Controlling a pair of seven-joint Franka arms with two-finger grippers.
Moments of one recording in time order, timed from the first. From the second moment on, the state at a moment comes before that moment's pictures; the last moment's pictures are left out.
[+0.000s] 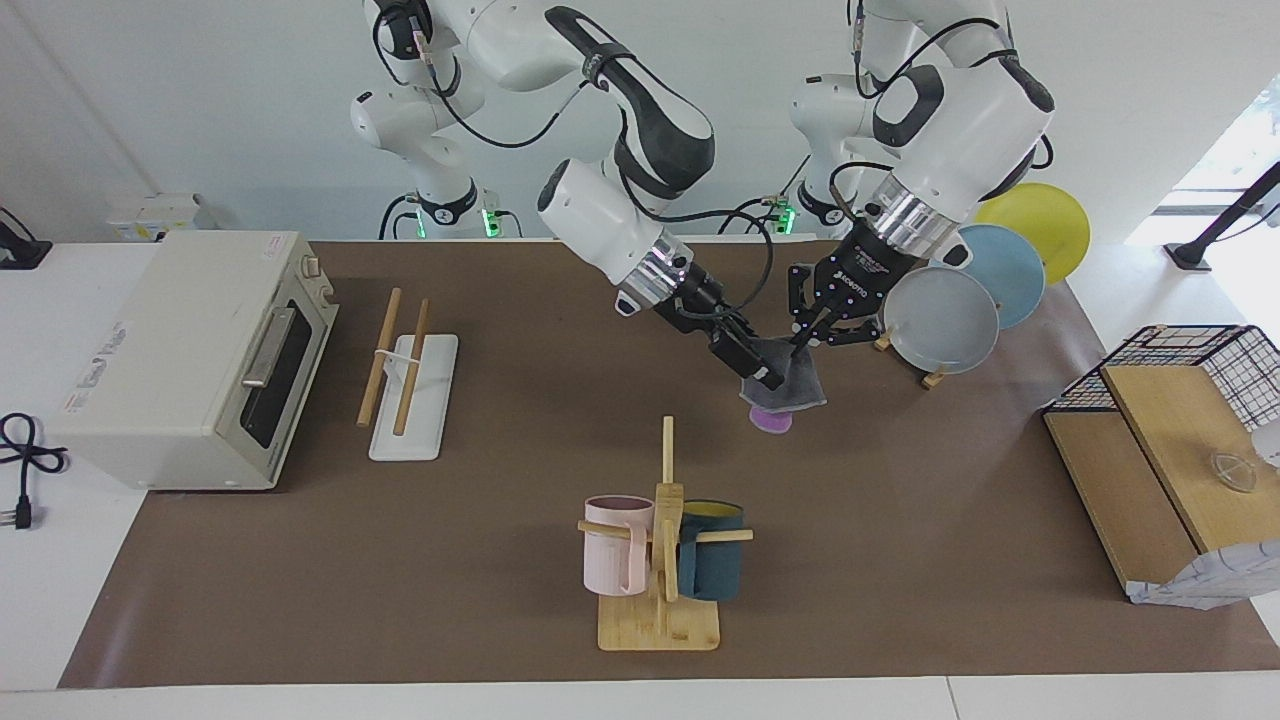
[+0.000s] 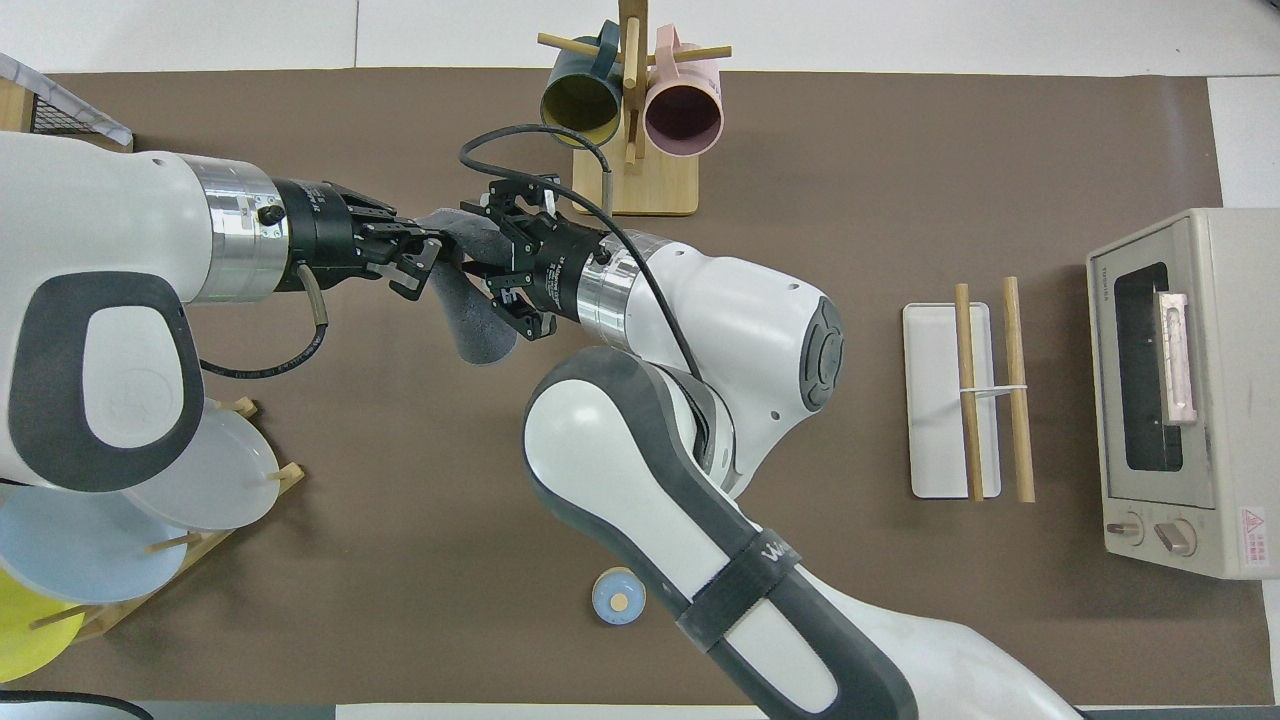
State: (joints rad) left arm -0.18 0.02 -0.16 -1.81 -0.49 2.16 -2.53; right arm 0.66 0.42 0.03 -1.59 1.16 2.79 1.13
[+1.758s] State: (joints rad) left arm -0.10 -0.02 -0.15 -1.90 -0.47 2.16 -1.81; right arm 0.26 0.09 0.01 -1.87 0.52 2.04 0.54
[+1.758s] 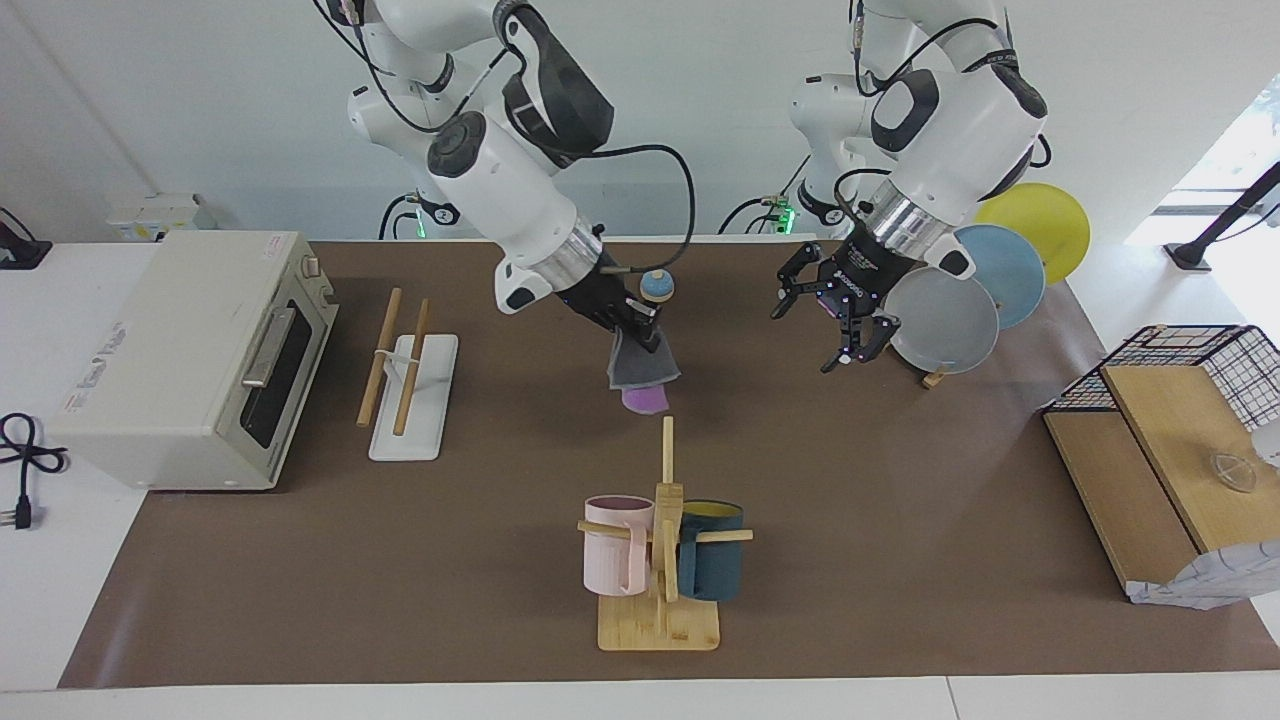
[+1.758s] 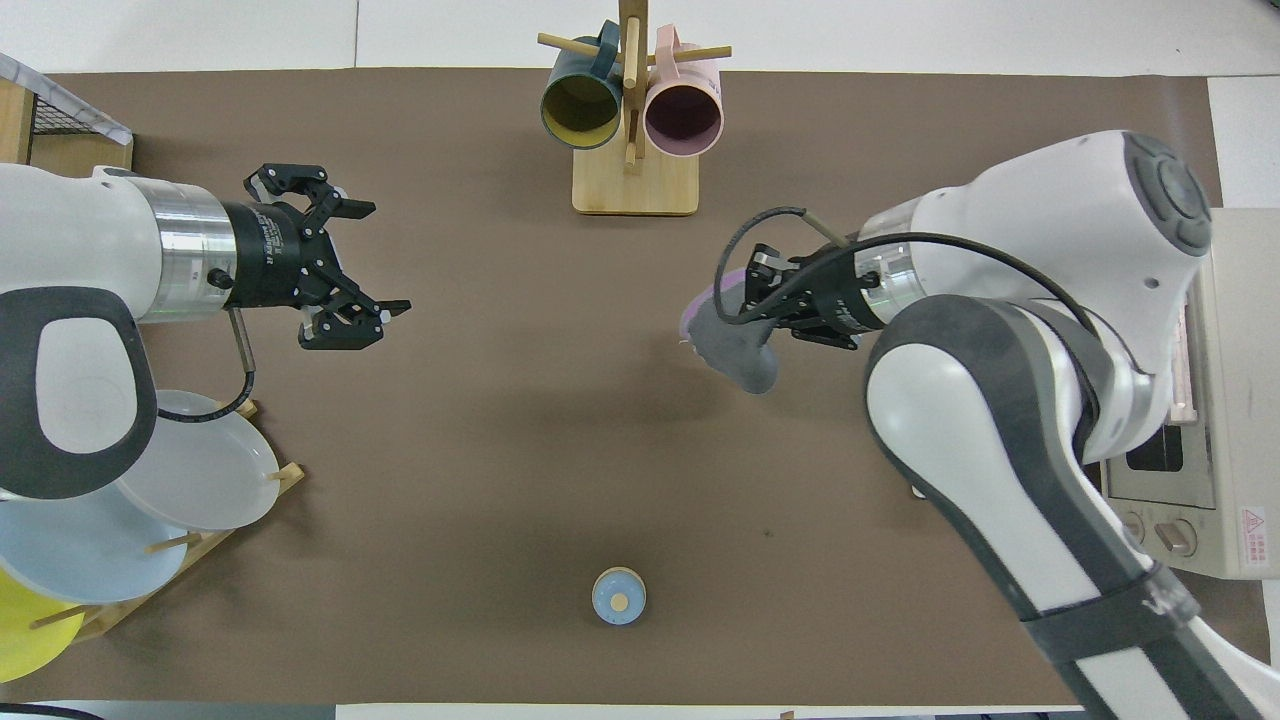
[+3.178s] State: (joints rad) left arm 0.09 -0.02 -0.15 -1.82 -0.04 1.94 -0.30; right arm -0.12 -0.12 0.01 -2.21 0.04 2.03 -0.03
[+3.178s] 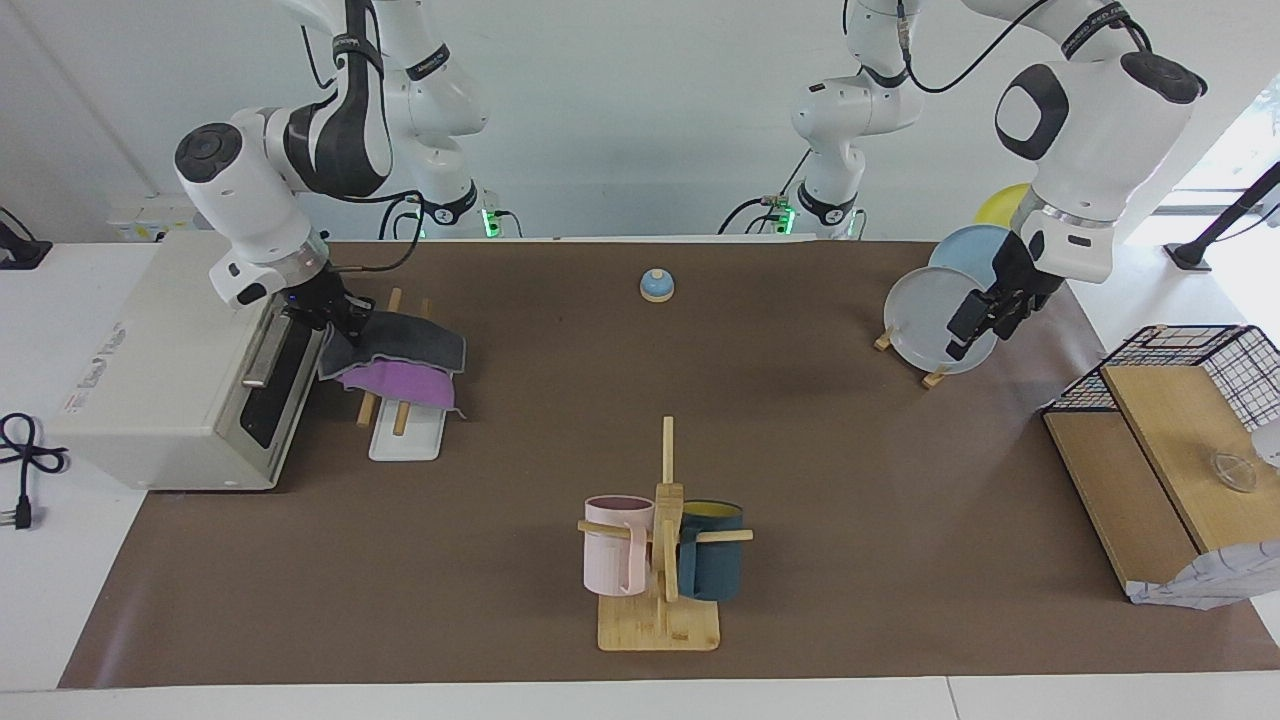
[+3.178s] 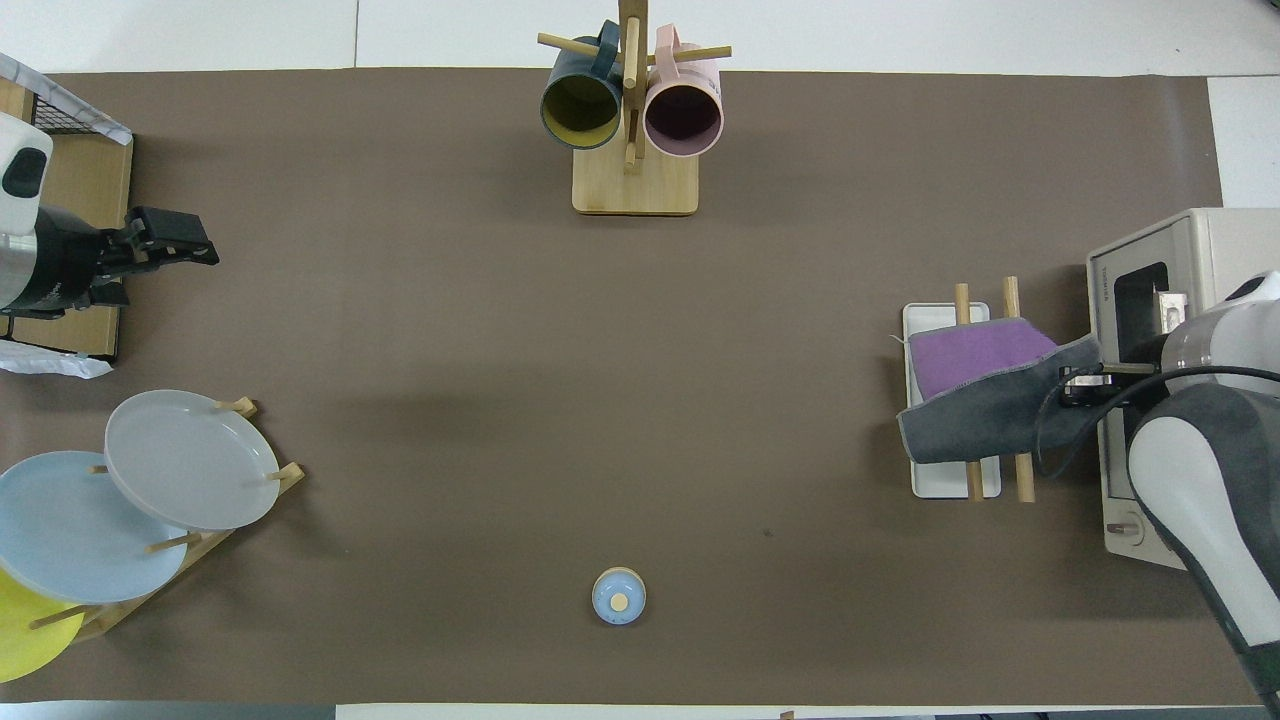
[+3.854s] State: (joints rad) left arm 0.04 -0.02 -0.15 -1.81 0.00 1.80 -0.12; right arm -0.13 -0.13 0.01 -2.22 0.04 2.03 -0.03
